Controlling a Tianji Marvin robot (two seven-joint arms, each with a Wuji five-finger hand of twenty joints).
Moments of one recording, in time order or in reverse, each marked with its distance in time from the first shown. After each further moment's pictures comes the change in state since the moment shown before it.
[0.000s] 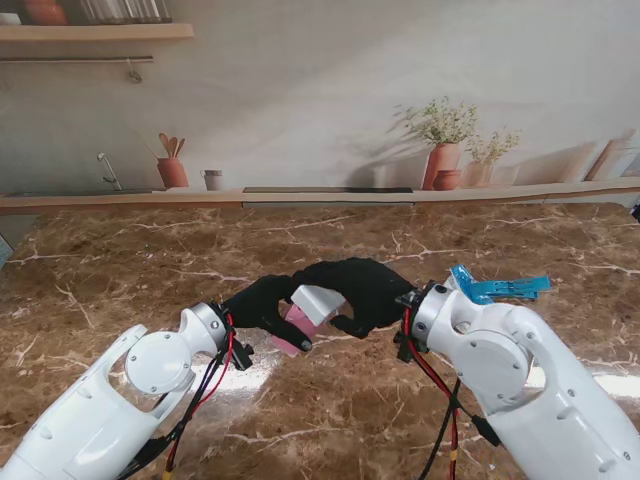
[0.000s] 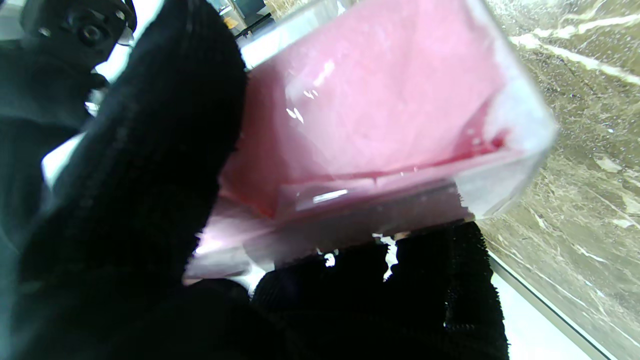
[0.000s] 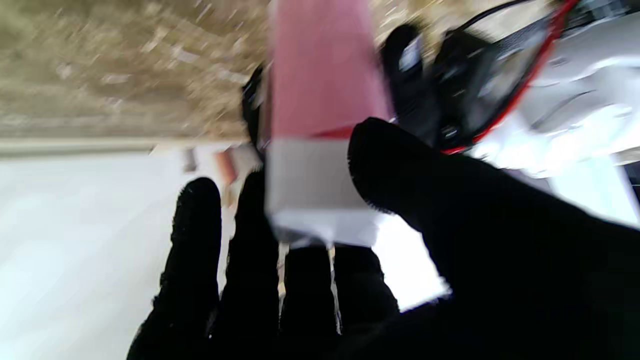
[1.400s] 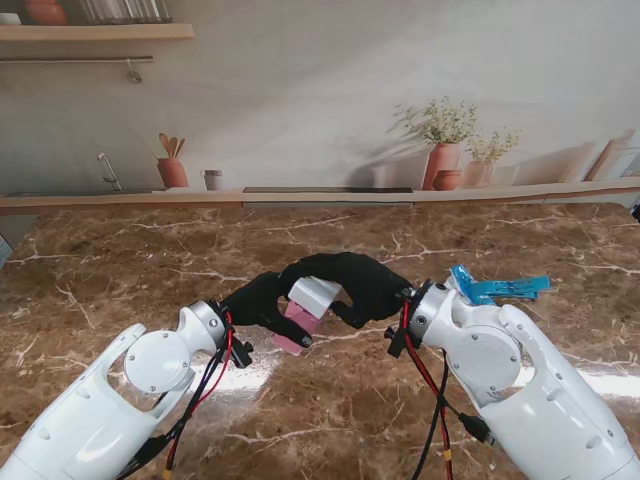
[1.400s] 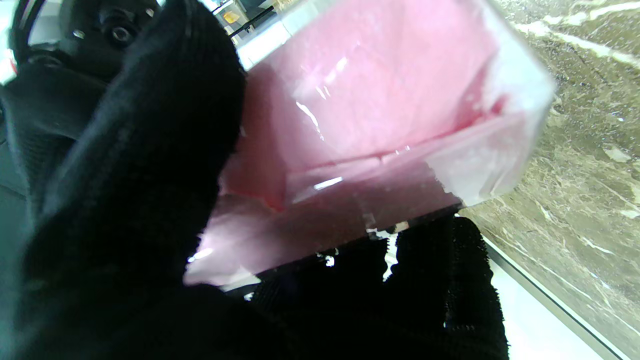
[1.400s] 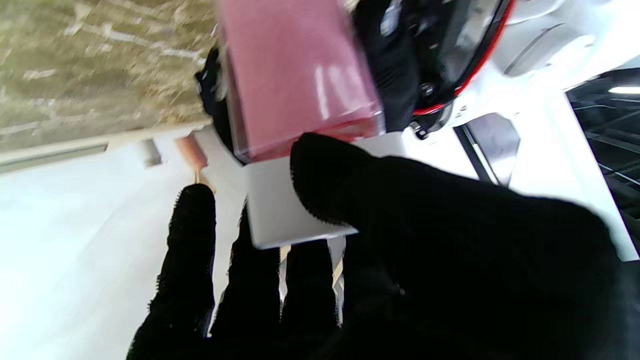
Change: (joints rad) left arm 0.003 -0.001 -0.007 -0.010 -0.002 0.000 0.009; right arm 0.051 -0.012 -0.044 0.131 0.176 -0.089 -0.101; left_hand 0.000 0.020 -0.012 -0.010 -0.002 0.005 -0.002 0.000 0.000 -0.008 0.000 -0.001 0.000 0.000 0.000 0.000 -0.010 0.000 -0.011 0.010; right_hand 0.202 -0.037 0.086 0.008 0.039 -0.096 -0.025 -0.122 0.021 -0.012 0.004 -0.065 -0.006 -0.013 -0.180 -0.157 -0.035 0.052 -0.163 -0.035
